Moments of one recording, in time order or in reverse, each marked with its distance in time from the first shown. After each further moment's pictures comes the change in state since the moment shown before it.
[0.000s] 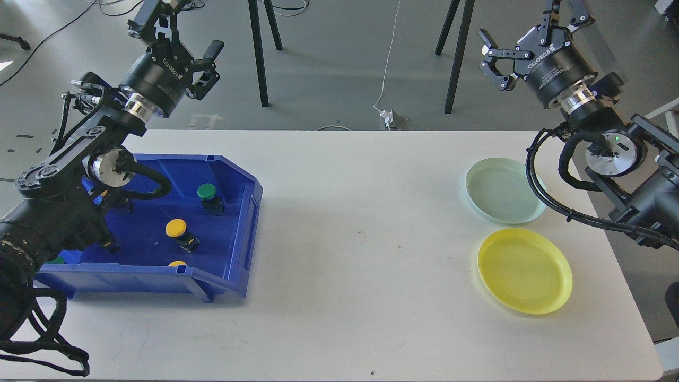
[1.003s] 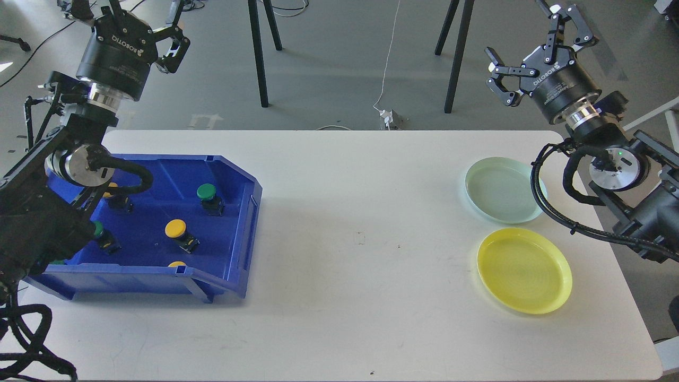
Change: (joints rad) left arm 0.153 0.137 -0.223 -0.368 0.001 0.000 0.000; right arm -0.052 -0.009 0.010 -0.004 0.003 0.000 0.002
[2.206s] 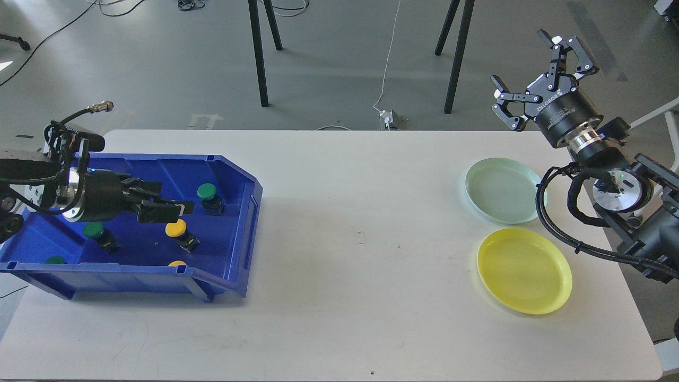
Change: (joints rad) left arm -0.016 0.419 0.459 -0.201 1.505 0.000 0.000; right arm -0.073 -0.014 0.000 -0.003 0.000 0.000 0.000
